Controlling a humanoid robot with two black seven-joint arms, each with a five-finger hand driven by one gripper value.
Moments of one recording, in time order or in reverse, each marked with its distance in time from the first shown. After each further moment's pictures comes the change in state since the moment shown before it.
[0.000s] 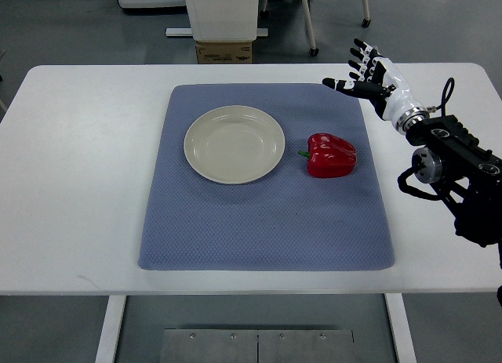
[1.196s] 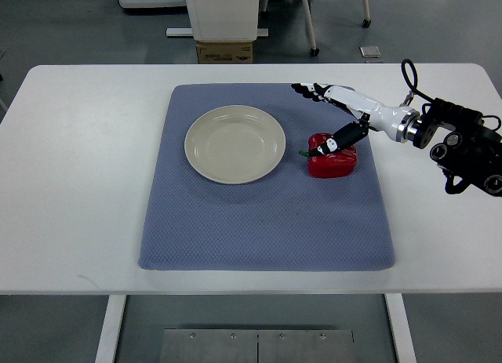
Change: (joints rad) left arm 0.000 0.000 0.000 0.000 0.000 0.000 0.000; right arm 0.158 -0.166 -0.451 0.102 -0.475 0.155 0.192
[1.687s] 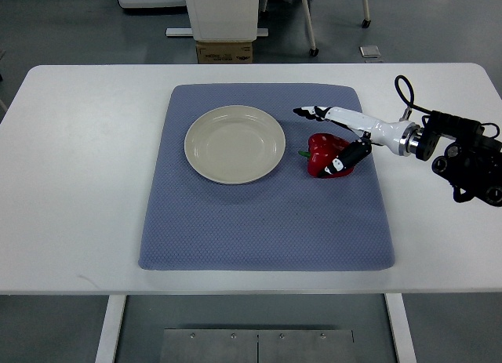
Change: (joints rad) left arm 0.000 0.000 0.000 0.000 0.000 0.000 0.000; right arm -0.001 -0.011 -0.083 -0.004 -0.041 0.000 0.009
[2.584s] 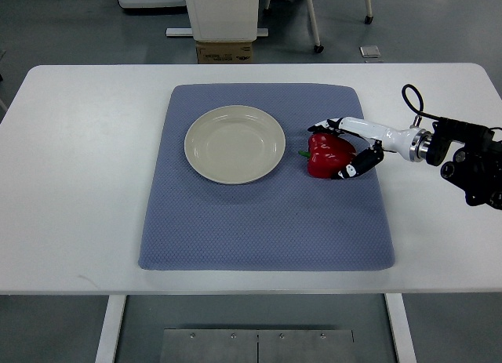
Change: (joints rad) left arm 0.000 0.000 0.000 0.000 0.000 0.000 0.000; right arm 0.003 -0.003 -0.062 -0.063 -0.006 -0.002 -0.002
